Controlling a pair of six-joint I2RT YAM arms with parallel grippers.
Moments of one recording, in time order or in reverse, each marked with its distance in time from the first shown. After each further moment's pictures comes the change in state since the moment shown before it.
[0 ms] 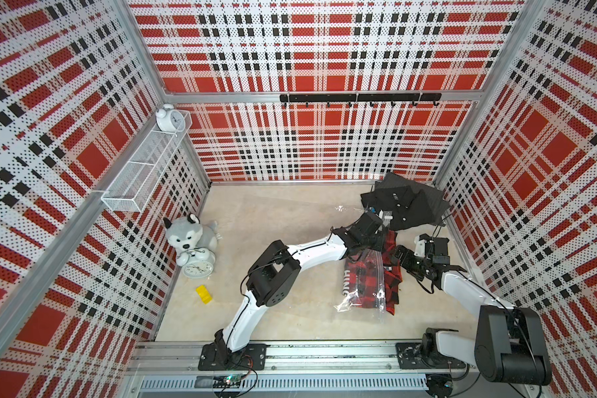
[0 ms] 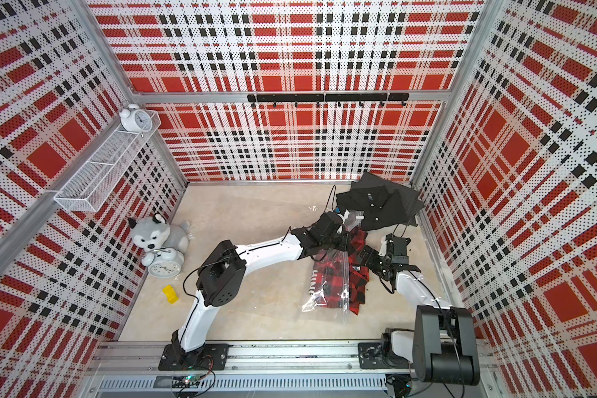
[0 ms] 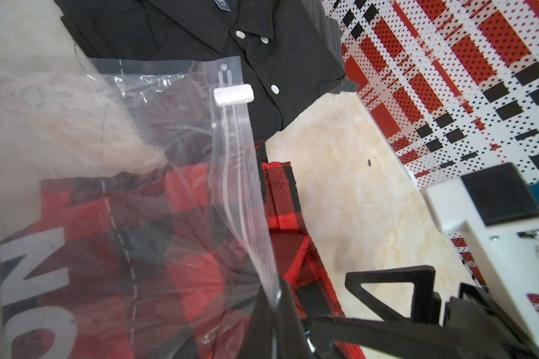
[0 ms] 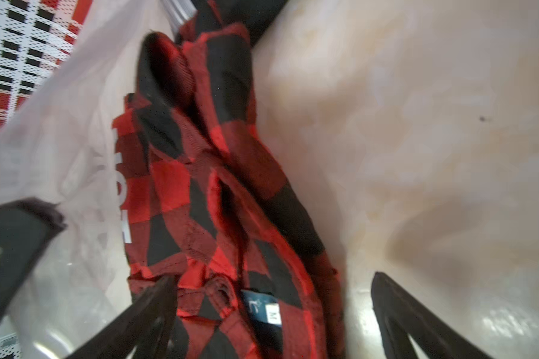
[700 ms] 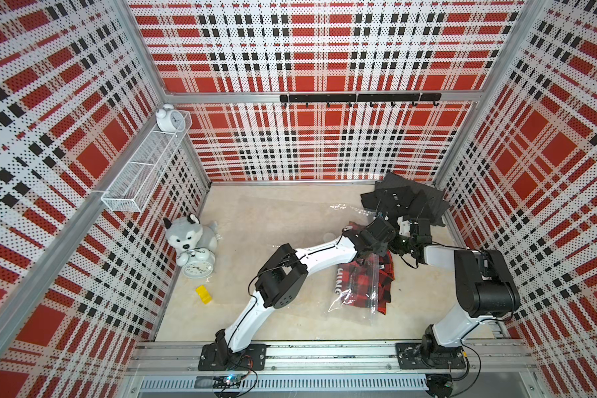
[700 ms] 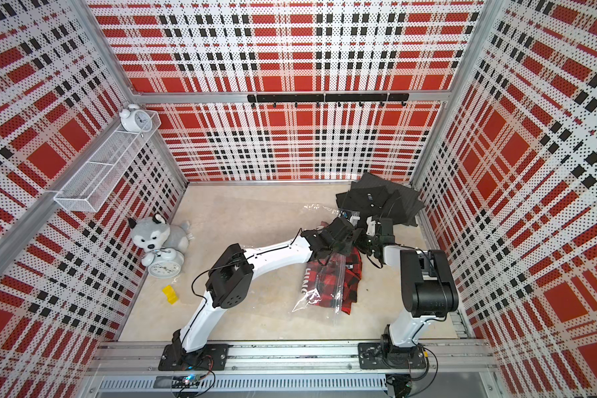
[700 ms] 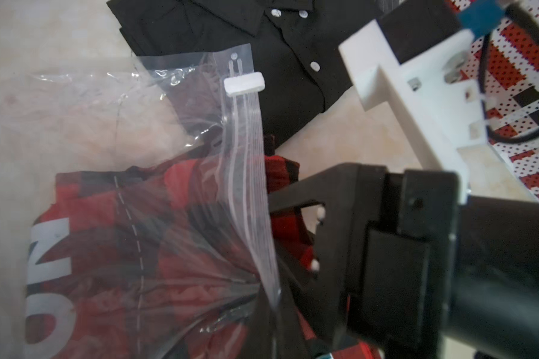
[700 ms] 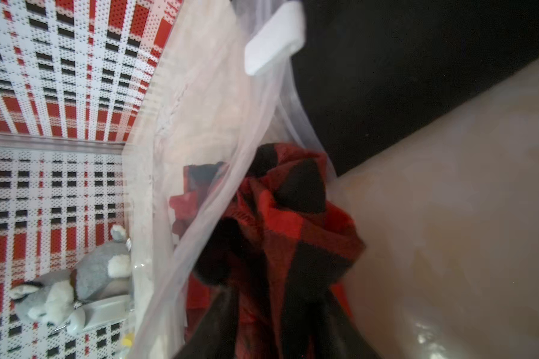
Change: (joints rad) left arm -0.066 0.067 0.145 -0.215 -0.227 0.081; right arm 0.079 0.424 0.240 0.345 -0.171 0.138
